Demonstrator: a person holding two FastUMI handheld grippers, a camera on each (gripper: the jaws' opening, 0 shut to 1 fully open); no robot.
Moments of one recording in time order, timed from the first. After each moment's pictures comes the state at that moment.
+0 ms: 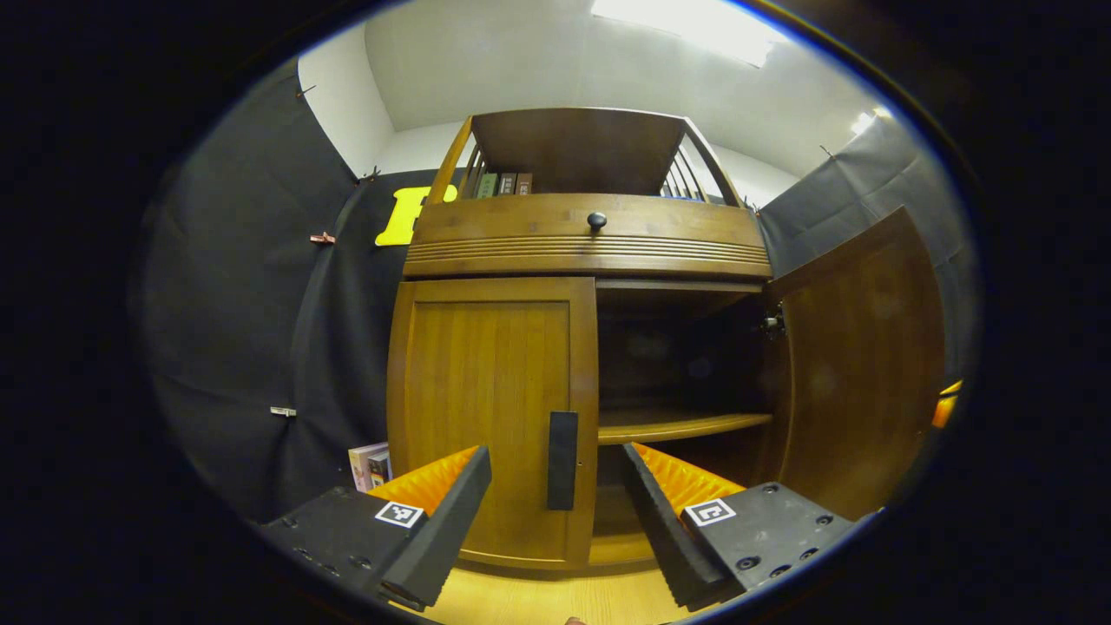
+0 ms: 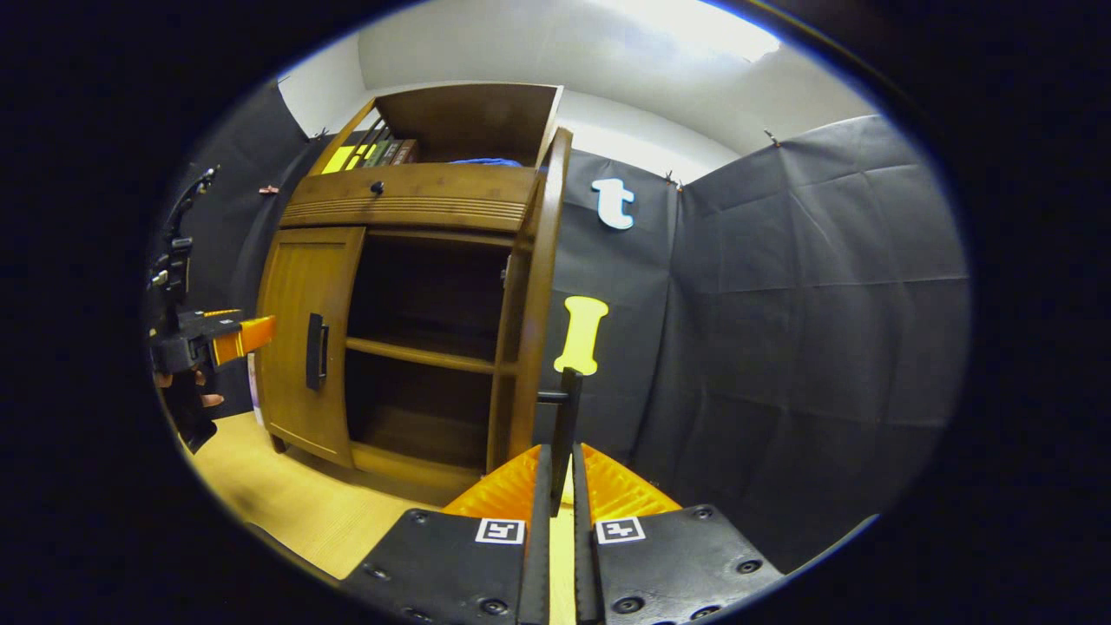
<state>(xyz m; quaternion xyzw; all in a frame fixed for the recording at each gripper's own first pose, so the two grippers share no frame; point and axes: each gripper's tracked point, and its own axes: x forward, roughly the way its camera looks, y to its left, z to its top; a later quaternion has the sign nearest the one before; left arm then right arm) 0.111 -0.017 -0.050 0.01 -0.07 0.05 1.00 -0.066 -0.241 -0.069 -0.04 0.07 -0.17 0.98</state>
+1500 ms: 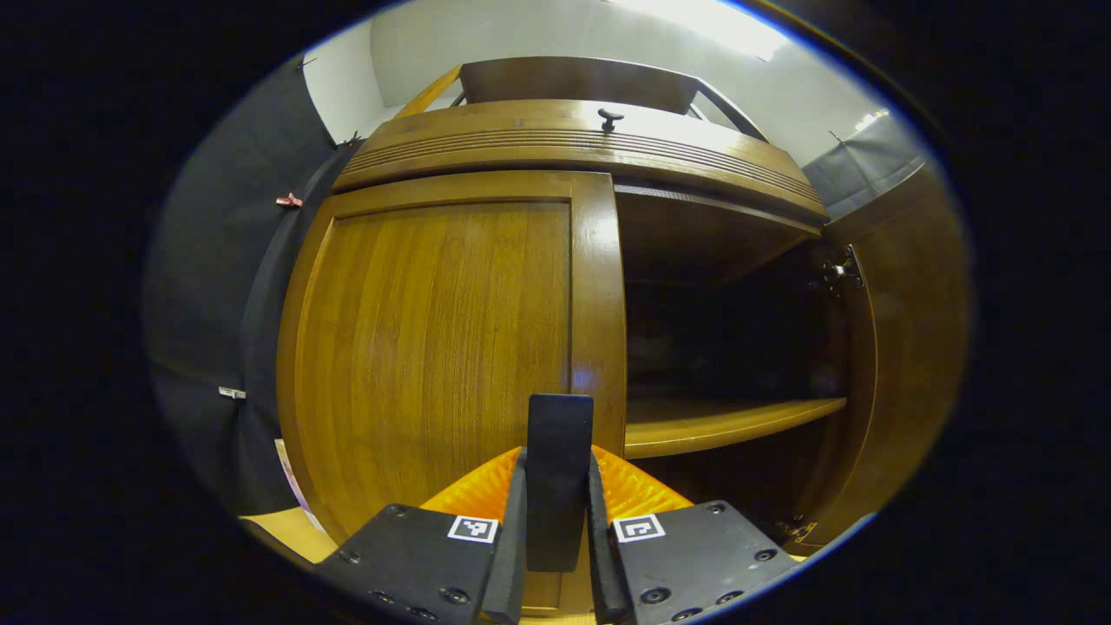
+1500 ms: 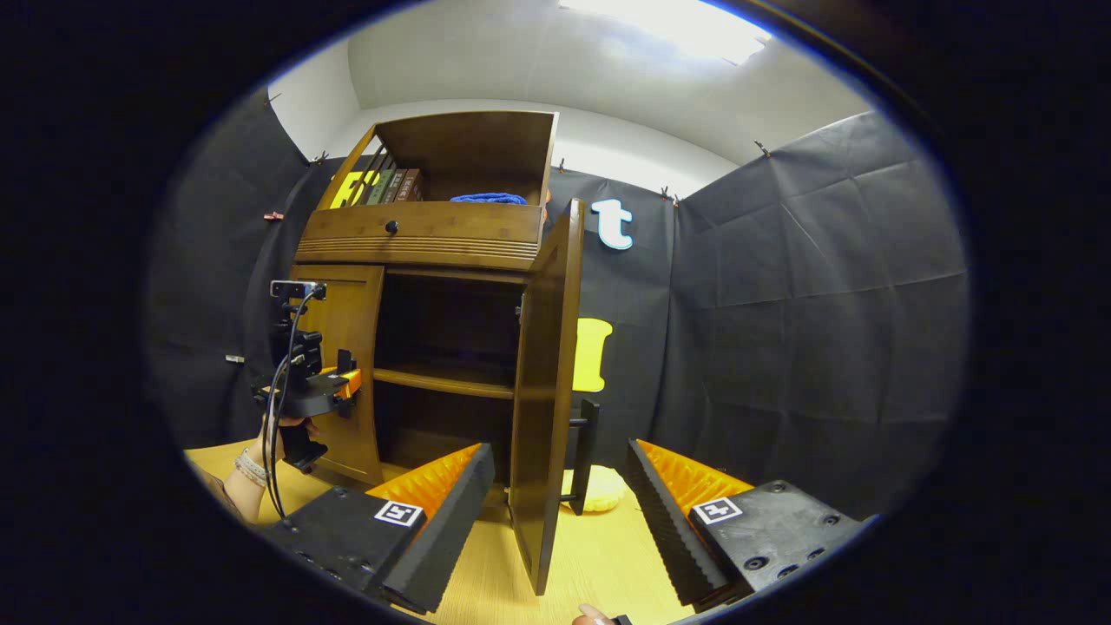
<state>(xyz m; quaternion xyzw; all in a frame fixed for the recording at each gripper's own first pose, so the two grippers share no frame) 0.256 0.002 -0.092 0.02 -0.05 0.03 1.00 -0.091 -0.204 -0.035 -0.04 0.04 -0.17 0.98</state>
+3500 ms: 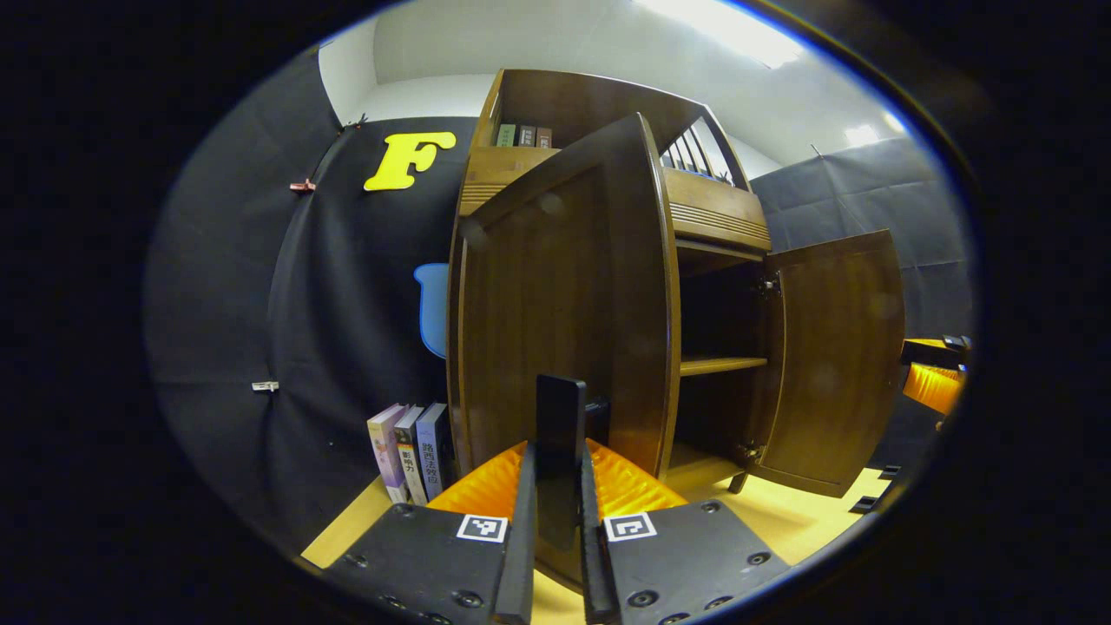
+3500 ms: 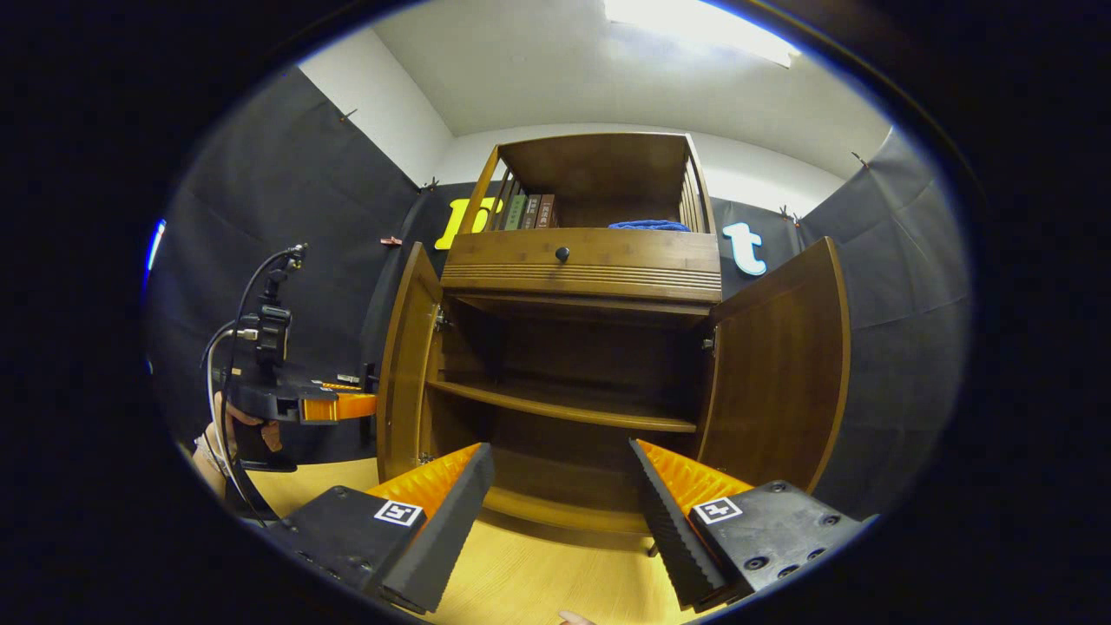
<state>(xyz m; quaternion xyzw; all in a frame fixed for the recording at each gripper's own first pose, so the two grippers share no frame) 0.041 0.120 -0.081 0.01 0.02 -0.03 1.00 -0.034 -0.014 -0.036 -0.02 0.00 0.03 1.00</state>
